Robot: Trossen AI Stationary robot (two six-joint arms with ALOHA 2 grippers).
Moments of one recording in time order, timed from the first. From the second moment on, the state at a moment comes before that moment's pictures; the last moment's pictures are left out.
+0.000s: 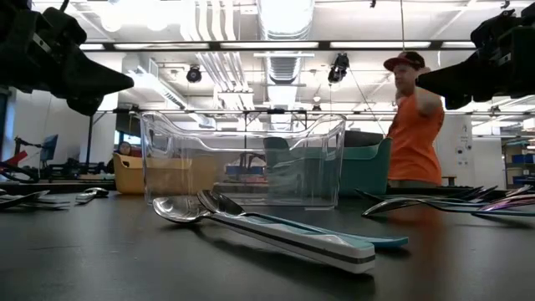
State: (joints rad) left arm -0.32 0.15 0.02 0.07 -0.50 -0.16; right arm 0.00 0.05 0.01 0.04 0.16 -0.05
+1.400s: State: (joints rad) left arm -0.32 0.15 0.02 0.07 -0.50 -0.16; right arm 0.00 0.05 0.01 0.13 0.18 0.17
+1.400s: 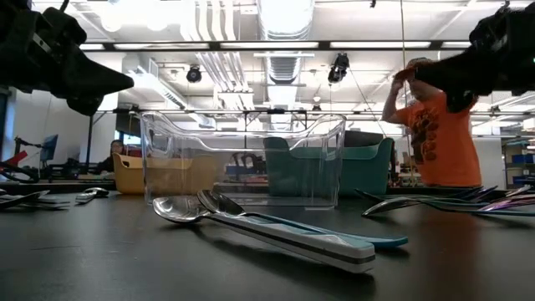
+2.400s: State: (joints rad) left arm -0.32 0.15 0.02 0.07 -0.51 -0.16; right arm 0.00 0.25 0.12 0.27 0.19 0.44
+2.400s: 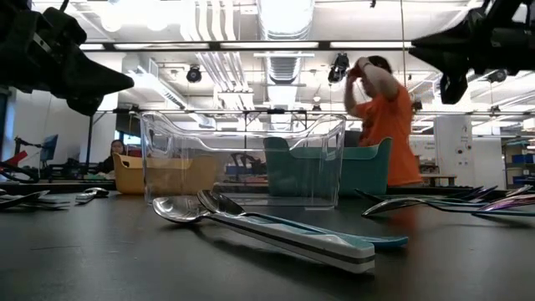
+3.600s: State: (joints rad) left arm -0.32 0.49 0.35 0.54 -0.54 0.26; right arm 0.06 0.96 0.72 -0.28 0.17 0.50
